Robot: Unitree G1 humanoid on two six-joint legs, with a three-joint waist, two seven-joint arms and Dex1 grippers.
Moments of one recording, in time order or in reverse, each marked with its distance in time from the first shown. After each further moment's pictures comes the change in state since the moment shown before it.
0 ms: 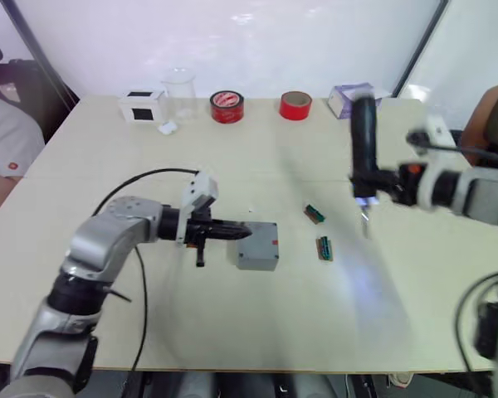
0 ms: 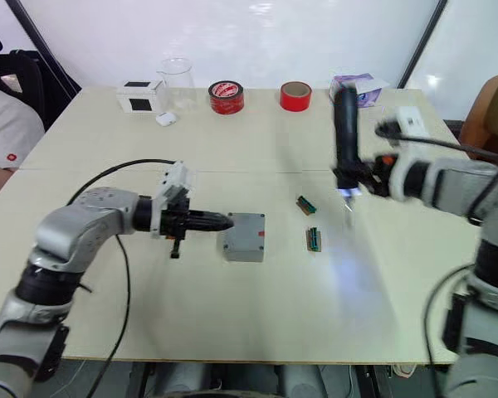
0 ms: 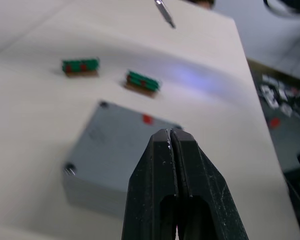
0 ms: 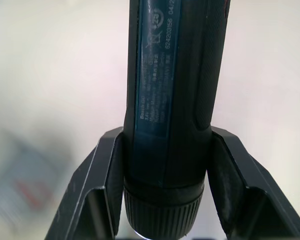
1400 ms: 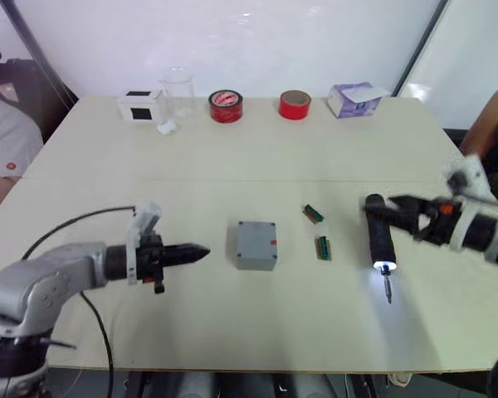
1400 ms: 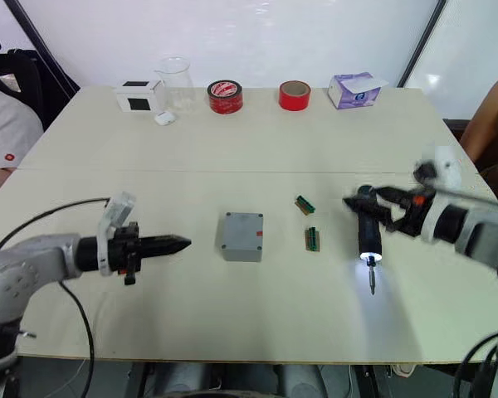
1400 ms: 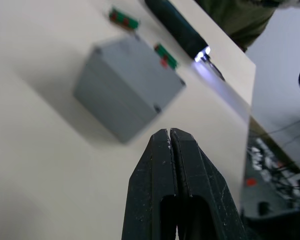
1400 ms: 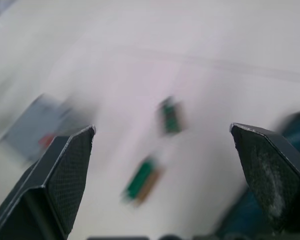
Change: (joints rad) left arm 0.425 0.068 0.356 -0.200 -0.379 0.330 0.298; right arm 0.548 0.126 -0.261 -0.496 0.028 -0.333 0.381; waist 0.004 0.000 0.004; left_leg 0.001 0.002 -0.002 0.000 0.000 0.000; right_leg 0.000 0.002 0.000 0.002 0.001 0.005
